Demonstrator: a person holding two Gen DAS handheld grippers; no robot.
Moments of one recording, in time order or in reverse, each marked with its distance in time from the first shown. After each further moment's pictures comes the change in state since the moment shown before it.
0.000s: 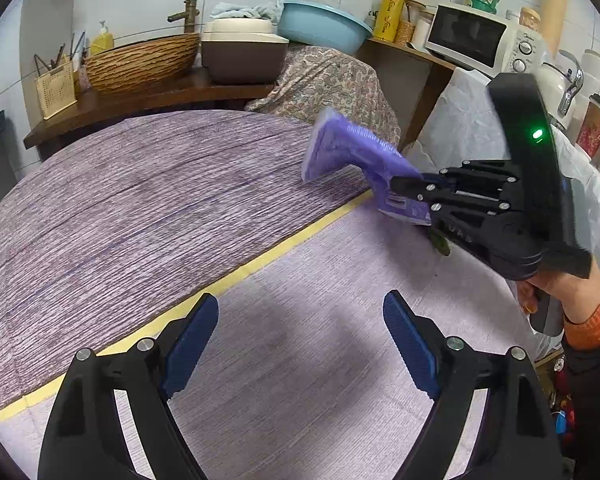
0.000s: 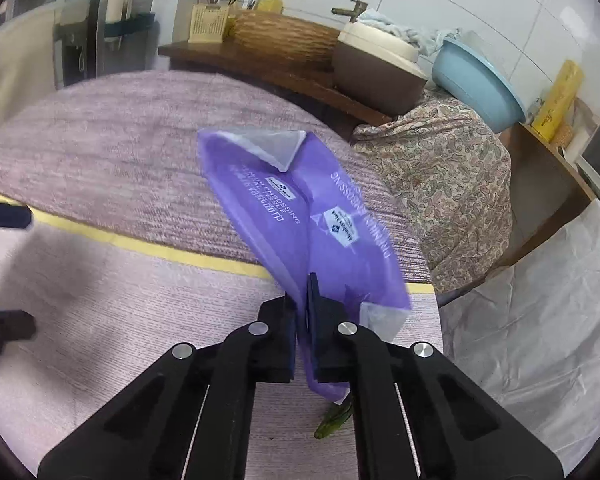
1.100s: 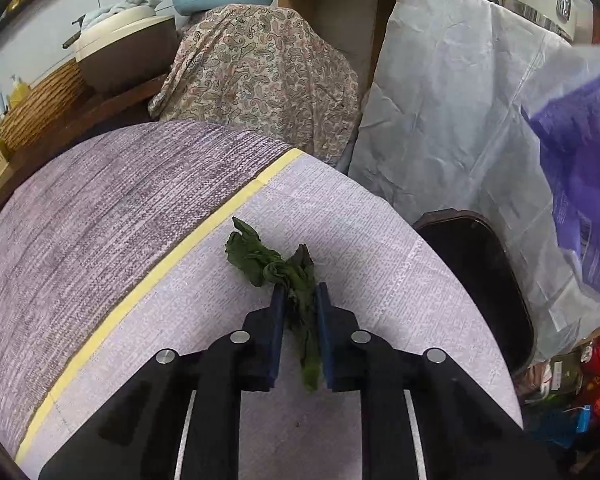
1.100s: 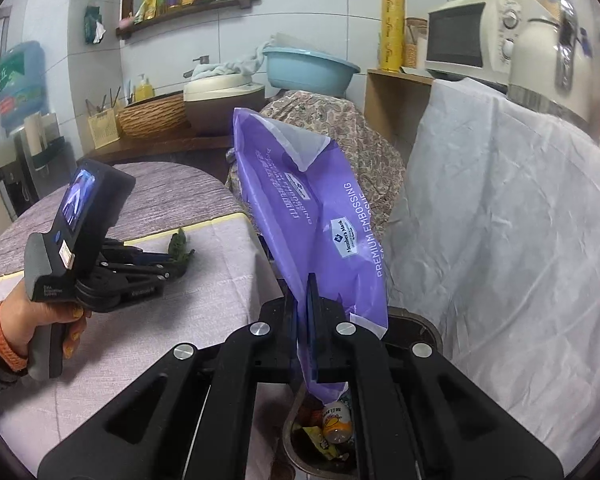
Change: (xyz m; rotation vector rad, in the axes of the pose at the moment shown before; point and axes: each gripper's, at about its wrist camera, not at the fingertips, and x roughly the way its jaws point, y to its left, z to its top) left arm 0.135 -0.148 0.052 0.178 0.133 0.071; right arm -0.141 -0.141 -0.162 0.462 -0.155 -0.137
